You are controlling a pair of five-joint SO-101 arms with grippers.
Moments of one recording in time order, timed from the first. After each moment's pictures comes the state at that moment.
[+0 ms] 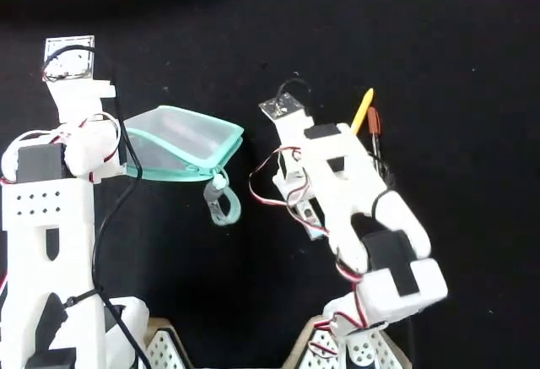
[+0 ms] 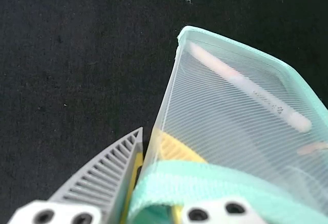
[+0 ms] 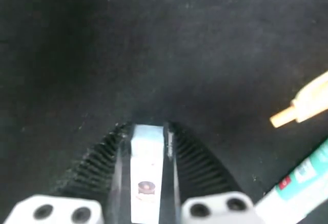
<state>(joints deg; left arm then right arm) -12.1 -28.3 27.8 72.5 -2.5 -13.7 3.5 33.3 59.8 13.0</state>
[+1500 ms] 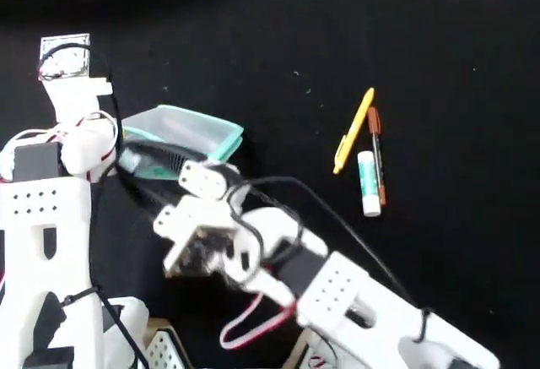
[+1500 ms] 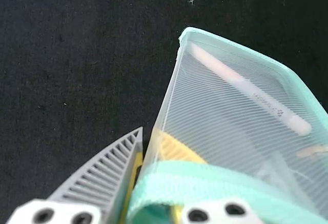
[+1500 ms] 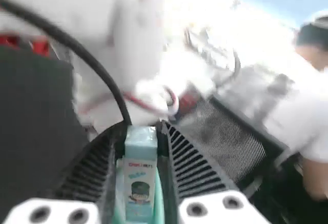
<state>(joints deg) -12.1 -28.3 27.8 72.3 -2.5 -51.2 -48.0 63.8 -9.9 30.8</state>
